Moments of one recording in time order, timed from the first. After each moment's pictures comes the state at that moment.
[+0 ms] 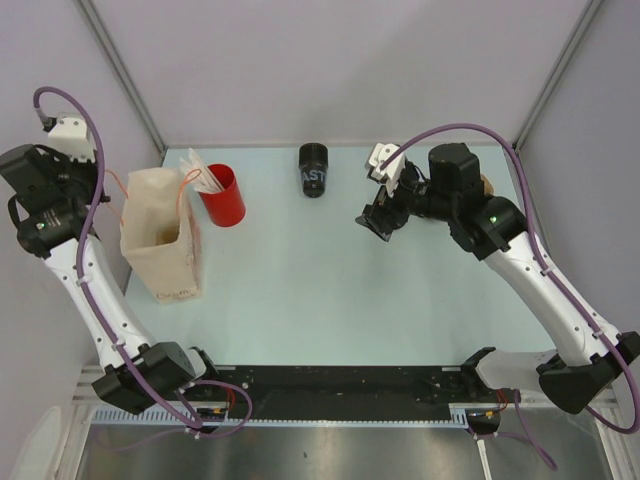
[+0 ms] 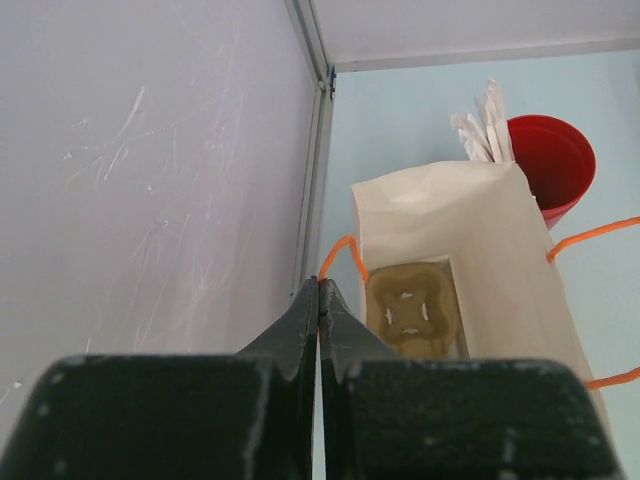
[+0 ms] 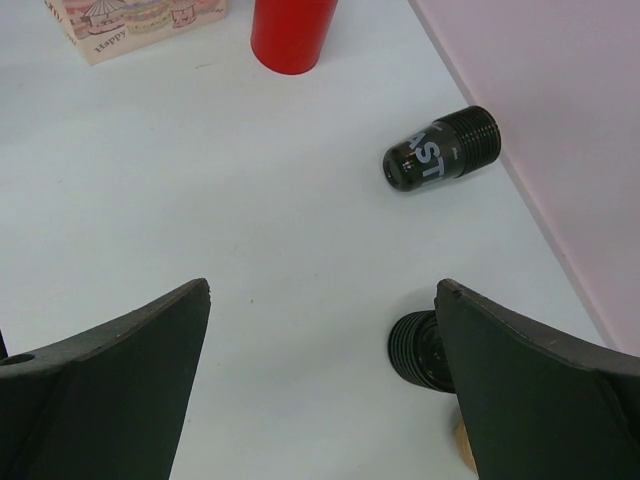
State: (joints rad) left arm 0.61 1.23 1.60 -0.74 0.40 0.39; right arm 0.60 1.25 1.48 -0.61 -0.39 -0.45
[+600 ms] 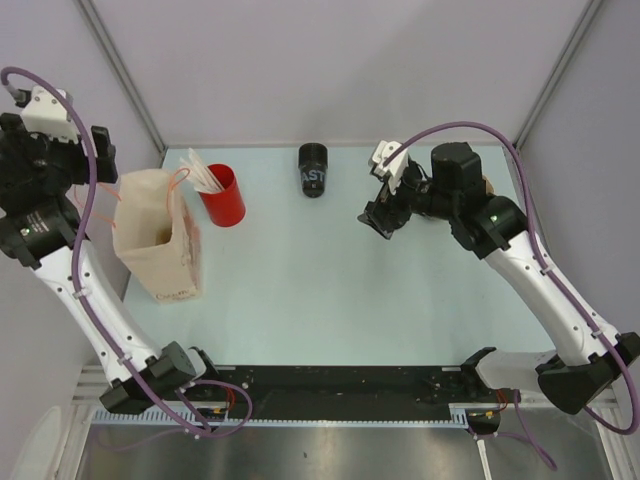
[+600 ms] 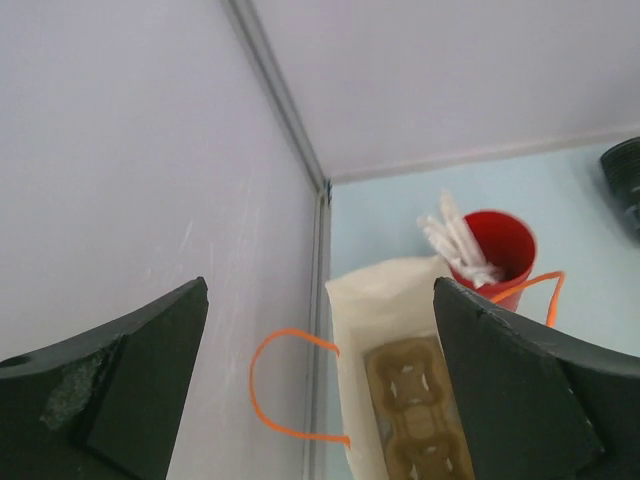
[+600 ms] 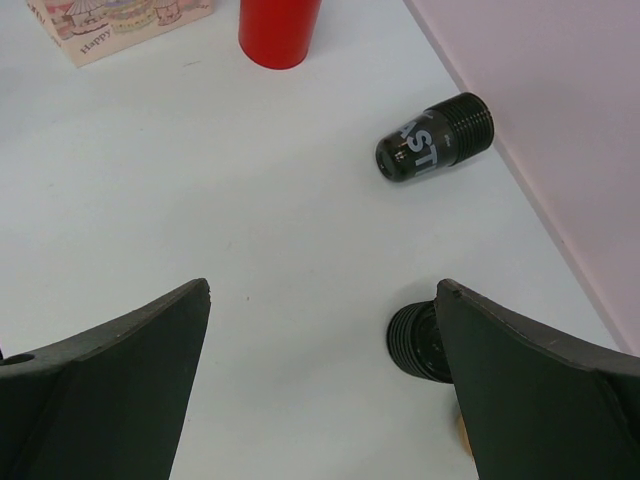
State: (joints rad) left arm 0.63 1.23 1.77 -0.74 0.50 0.37; right arm 0.58 1.25 1.47 -0.60 -0.39 -0.43
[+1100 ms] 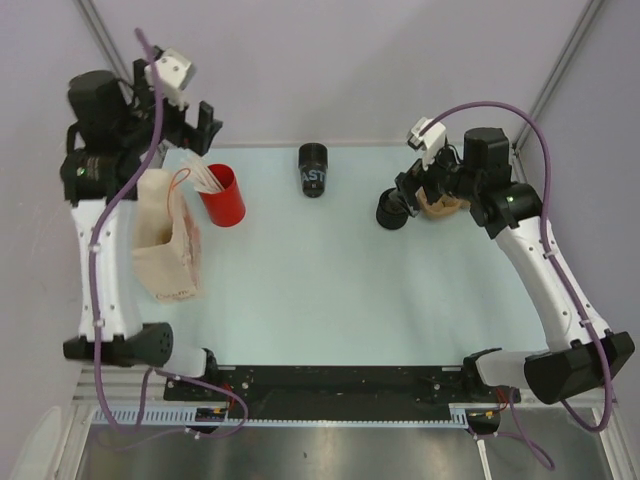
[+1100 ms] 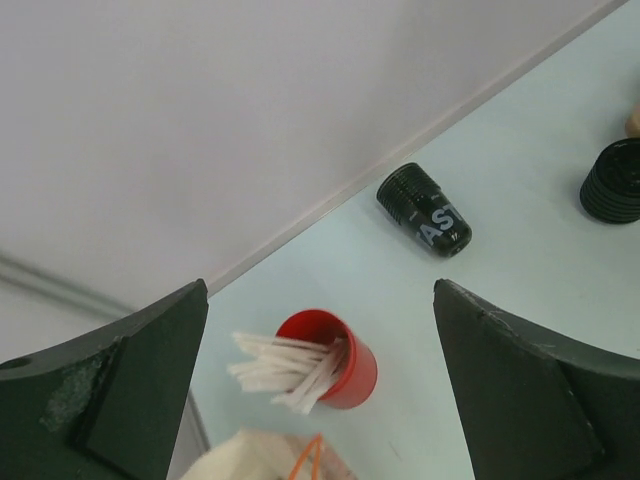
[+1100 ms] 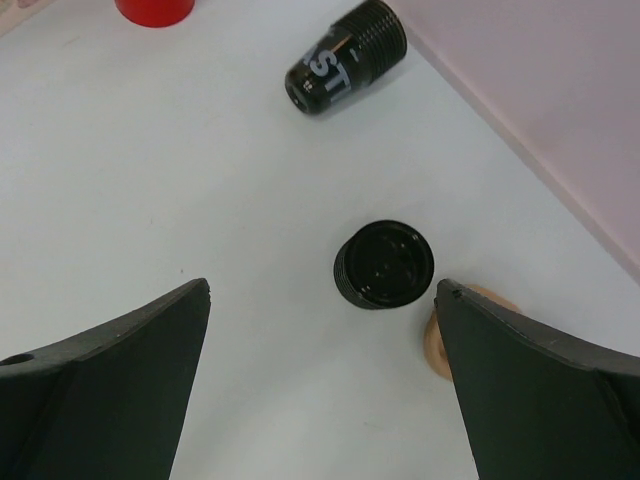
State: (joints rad) left arm 0.04 1.40 2.03 -0.82 0.49 0.42; right arm 0.33 1.28 1.47 -0.60 -0.45 -0.40
